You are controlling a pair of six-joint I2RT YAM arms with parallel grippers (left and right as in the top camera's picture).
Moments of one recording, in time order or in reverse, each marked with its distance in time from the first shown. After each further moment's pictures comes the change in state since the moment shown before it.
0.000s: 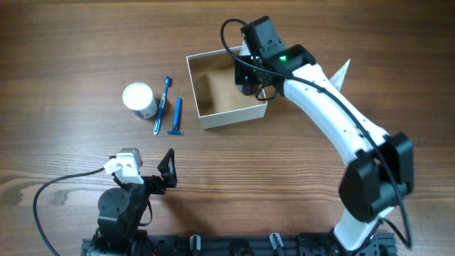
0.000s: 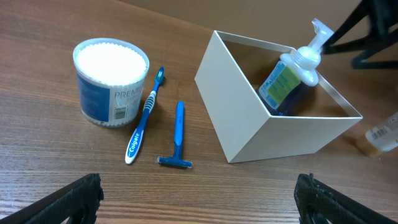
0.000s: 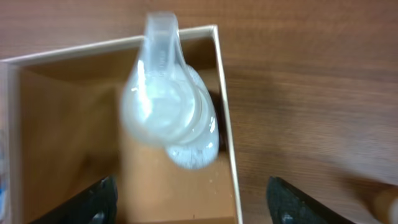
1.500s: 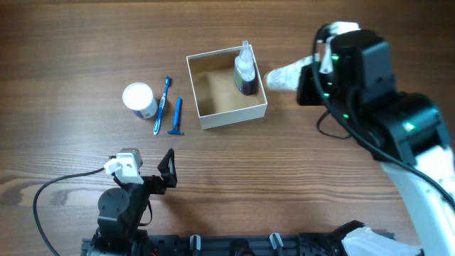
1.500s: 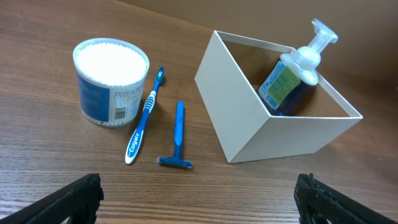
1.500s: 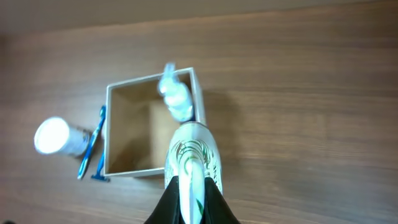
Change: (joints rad) left arm 0.000 0.000 0.000 0.000 0.000 0.000; right arm -0.032 -0.517 0.024 -0.295 0.006 -0.004
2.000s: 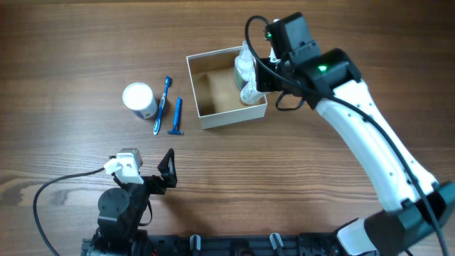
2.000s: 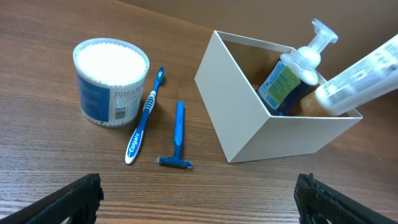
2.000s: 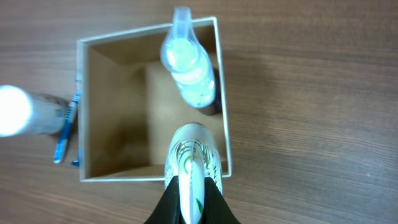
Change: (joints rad) left arm 0.000 0.000 0.000 0.000 0.000 0.000; right arm 0.021 0.323 -0.003 0.084 -0.076 -0.004
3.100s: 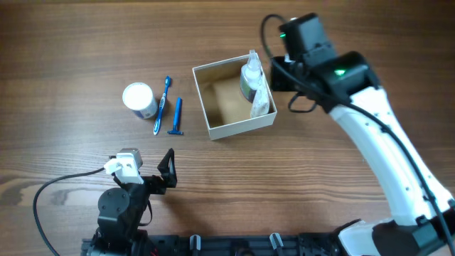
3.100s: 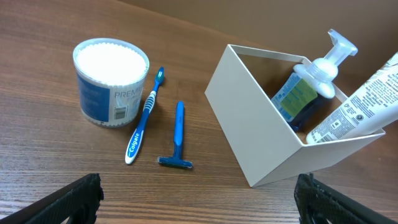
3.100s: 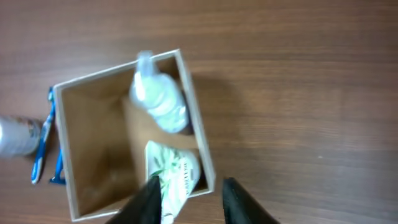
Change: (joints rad) left arm 0.000 0.000 0.000 0.000 0.000 0.000; right arm -0.060 -0.084 0.000 -0.061 0.081 0.036
